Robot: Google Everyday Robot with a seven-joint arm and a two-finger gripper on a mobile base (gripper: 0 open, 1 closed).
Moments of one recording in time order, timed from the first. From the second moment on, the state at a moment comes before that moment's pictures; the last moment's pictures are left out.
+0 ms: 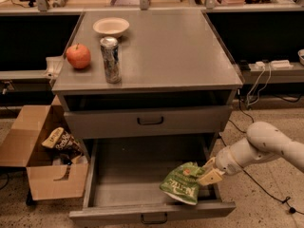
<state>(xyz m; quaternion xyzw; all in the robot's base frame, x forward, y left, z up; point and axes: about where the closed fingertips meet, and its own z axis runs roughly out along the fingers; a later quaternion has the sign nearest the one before) 0.479 -0.218 0.512 -0.48 0.81 0.30 0.16</state>
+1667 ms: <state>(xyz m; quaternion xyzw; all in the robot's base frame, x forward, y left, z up) 0.505 -0.146 0.466 -0.51 0.75 0.39 0.18</state>
